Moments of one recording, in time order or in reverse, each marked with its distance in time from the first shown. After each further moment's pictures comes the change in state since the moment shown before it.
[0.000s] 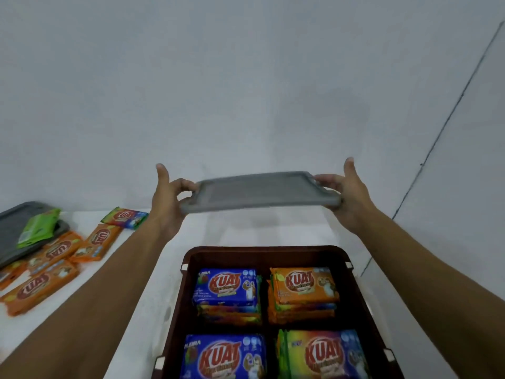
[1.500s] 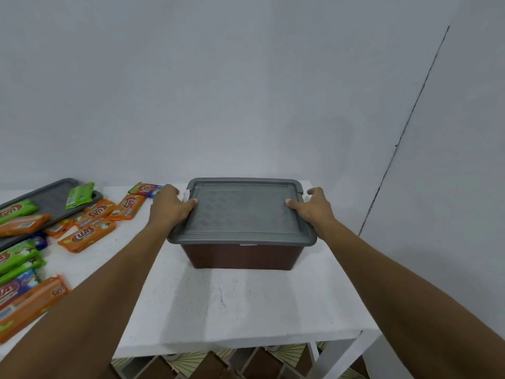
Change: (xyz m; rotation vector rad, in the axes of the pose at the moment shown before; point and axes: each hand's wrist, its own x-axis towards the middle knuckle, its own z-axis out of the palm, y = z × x) left_hand -0.118 -0.019 -0.038 1.055 0.277 0.102; right_hand -0.112 0.079 0.007 -0.704 0.127 -0.055
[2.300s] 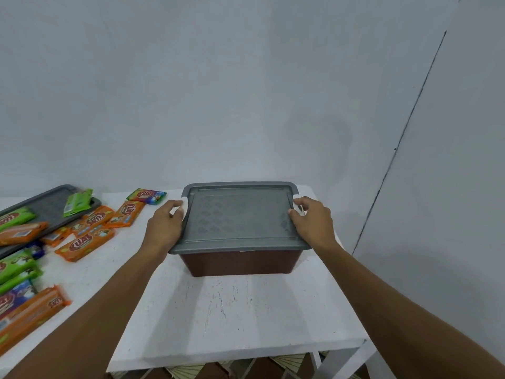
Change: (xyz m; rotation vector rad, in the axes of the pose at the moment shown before) left_hand -0.011 -0.025 0.010 -0.178 -0.011 0.021; right_hand -0.026 0.006 0.011 -0.167 0.150 -0.300
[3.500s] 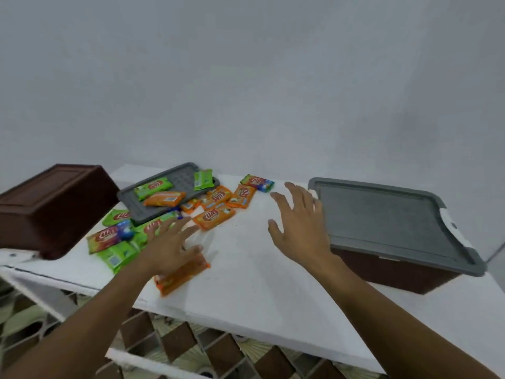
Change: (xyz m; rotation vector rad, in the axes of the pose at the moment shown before) left_hand 0.002 -0.232 -0.208 0.798 -0.231 0.188; right_hand -0.101 -0.180 0.191 -0.445 -0.158 -0.709
